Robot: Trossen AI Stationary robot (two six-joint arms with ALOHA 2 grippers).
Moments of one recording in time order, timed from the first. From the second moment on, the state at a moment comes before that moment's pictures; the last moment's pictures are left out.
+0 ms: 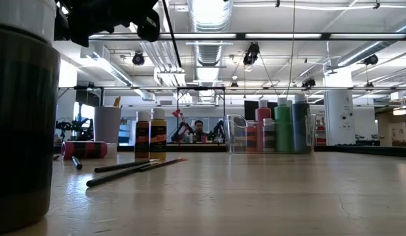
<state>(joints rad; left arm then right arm) 0.19 1.11 0.54 0.74 0.59 -0.06 0.22 1.73 1.45 -0.01 0.63 -0.07</state>
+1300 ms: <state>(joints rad) 0.50 0.65 0.73 -0.14 -0.45 0.20 -0.01 1.37 0.83 -0.10 0.87 0.38</state>
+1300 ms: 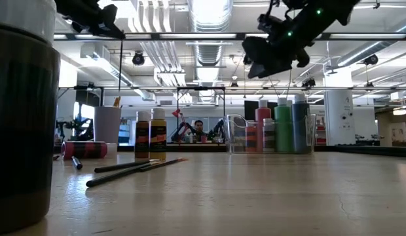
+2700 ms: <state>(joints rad) 0.82 0.67 0.40 0.06 -0.27 0.03 -0.10 1.22 0.60 0.37 0.58 0.15</state>
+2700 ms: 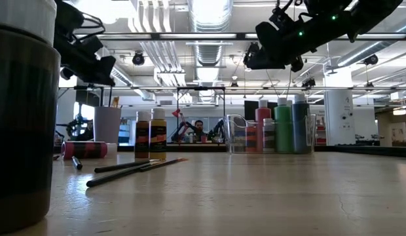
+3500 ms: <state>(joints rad) 0.83 0.74 0.34 0.11 -0.24 -0.02 -0.10 1.22 0.59 0.37 0.58 0.15</state>
